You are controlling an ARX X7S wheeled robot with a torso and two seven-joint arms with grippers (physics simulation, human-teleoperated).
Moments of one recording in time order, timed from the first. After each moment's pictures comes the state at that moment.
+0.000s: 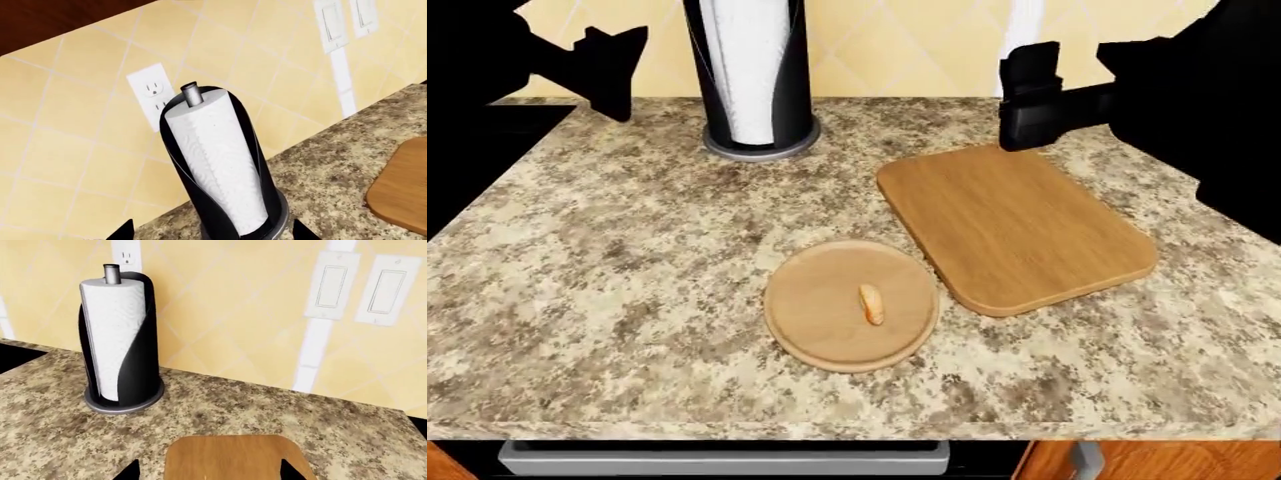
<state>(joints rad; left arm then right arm) -1.32 -0.61 0.27 0.03 -0.35 -1.07 0.45 1.39 0.54 -0.12 -0.13 1.62 1.48 0.86</state>
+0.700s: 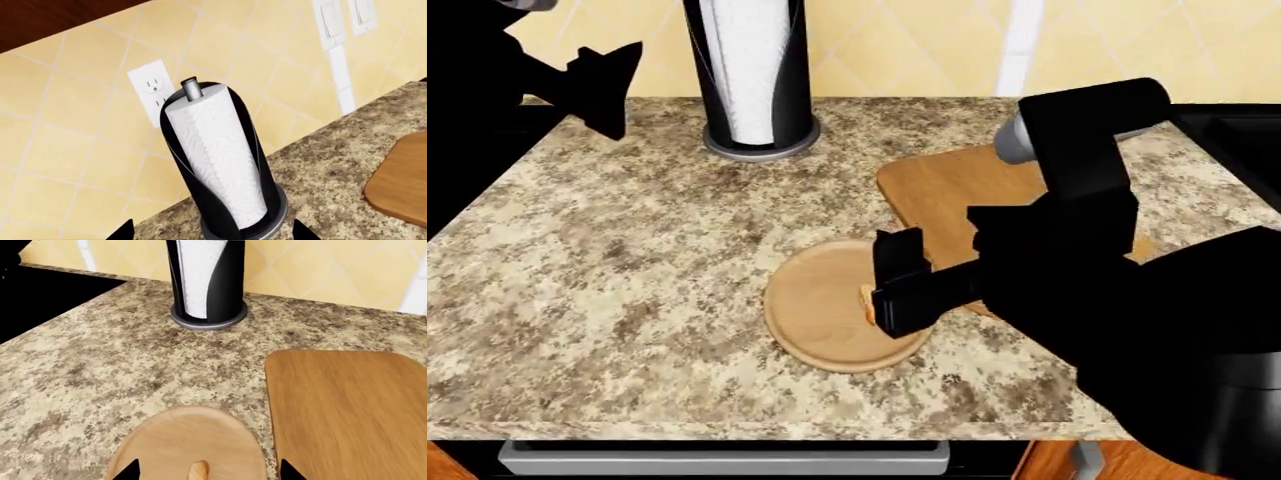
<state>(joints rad) -1.26 -0.64 0.23 0.09 -0.37 -1.06 0.44 1.13 0.50 -0.34 -0.42 2.23 1.17 1.42</state>
